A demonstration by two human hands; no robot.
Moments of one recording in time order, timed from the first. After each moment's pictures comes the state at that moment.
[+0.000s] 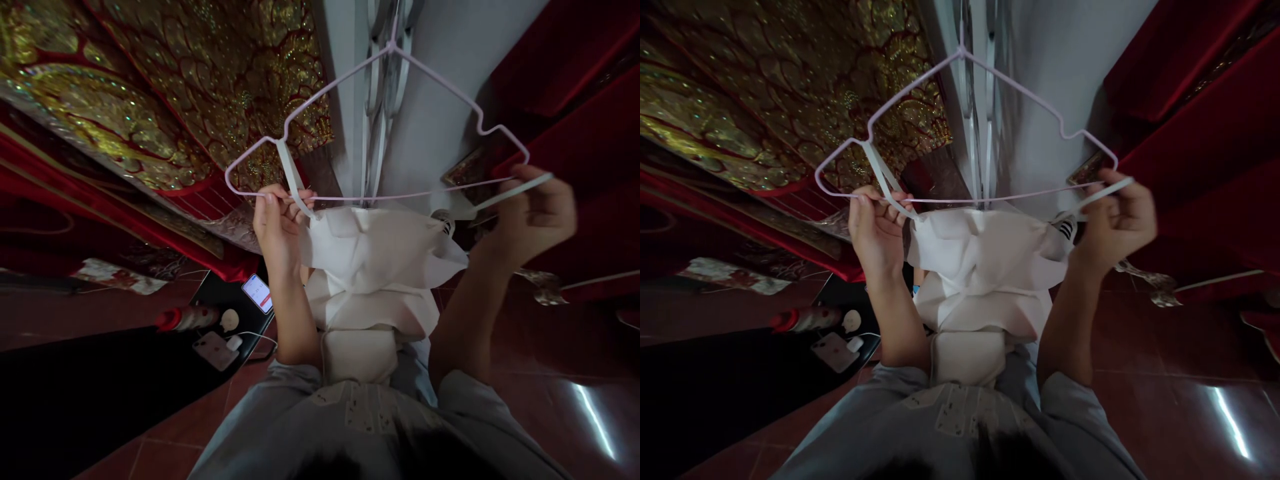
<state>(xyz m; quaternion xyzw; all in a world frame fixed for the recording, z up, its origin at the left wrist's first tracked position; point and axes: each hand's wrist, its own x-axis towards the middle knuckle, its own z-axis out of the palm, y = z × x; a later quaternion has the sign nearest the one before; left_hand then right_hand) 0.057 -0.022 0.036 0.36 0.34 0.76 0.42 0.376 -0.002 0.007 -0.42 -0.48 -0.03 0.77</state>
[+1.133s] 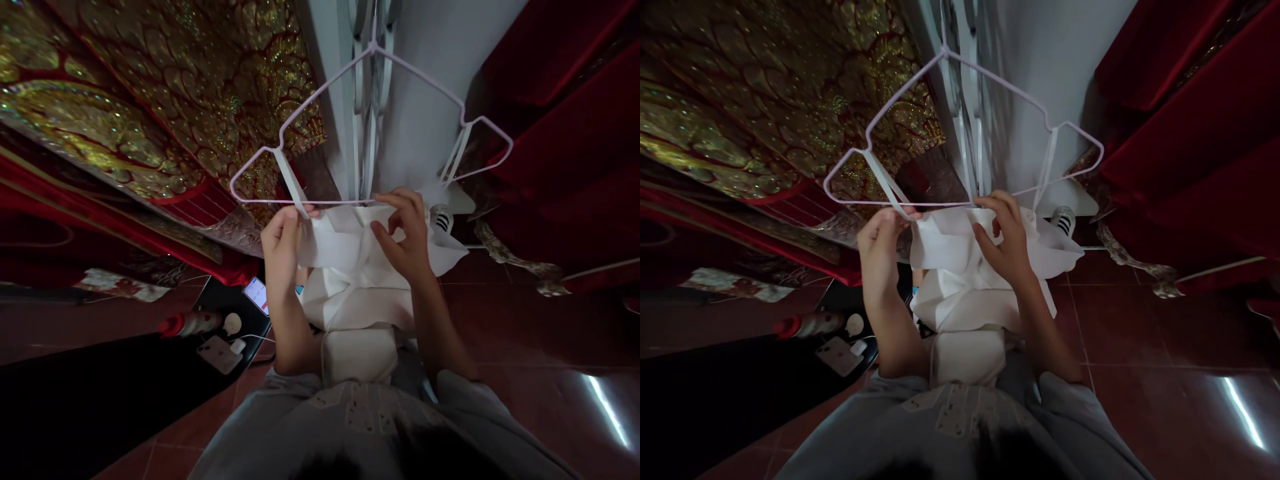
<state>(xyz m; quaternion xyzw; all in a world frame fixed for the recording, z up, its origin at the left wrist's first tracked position) 0.052 -0.040 0.023 0.47 0.41 0.68 0.37 0.280 -0.032 -0.008 -0.44 -0.69 0.14 0.56</state>
